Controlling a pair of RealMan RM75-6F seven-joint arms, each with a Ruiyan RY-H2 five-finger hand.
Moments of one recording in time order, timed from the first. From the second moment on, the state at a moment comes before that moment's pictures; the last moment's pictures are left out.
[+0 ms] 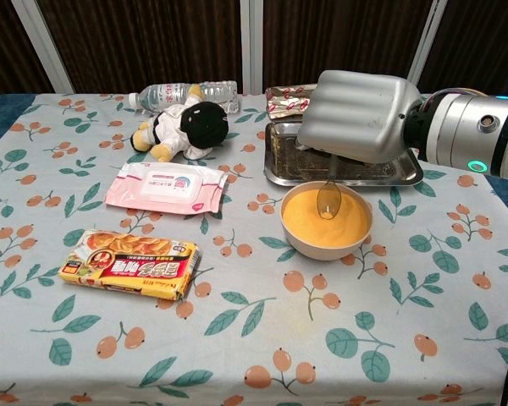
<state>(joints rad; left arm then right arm) 0.10 -1.19 -0.03 -1.50 1.43 1.58 -0.06 0.95 -1.46 -0.01 -1.53 -1.35 0.91 -1.08</state>
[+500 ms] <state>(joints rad) 0.11 -1.20 -0.03 -1.49 1.43 1.57 -0.07 0.92 -1.49 -0.03 -1.57 -1.35 0.90 -1.08</state>
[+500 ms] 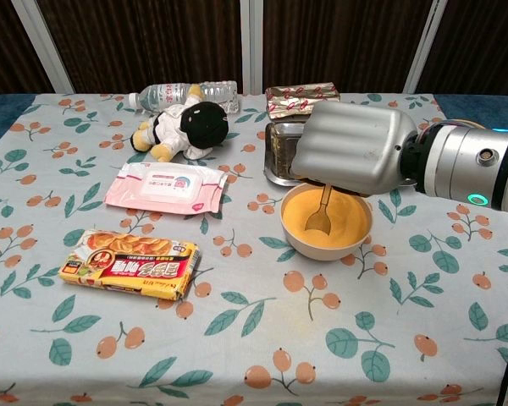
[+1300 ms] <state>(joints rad) 0.10 -1.19 -0.03 -1.51 1.44 1.57 -0.05 0.86 -1.47 0.06 -1.55 -1.20 0.93 -0.83</state>
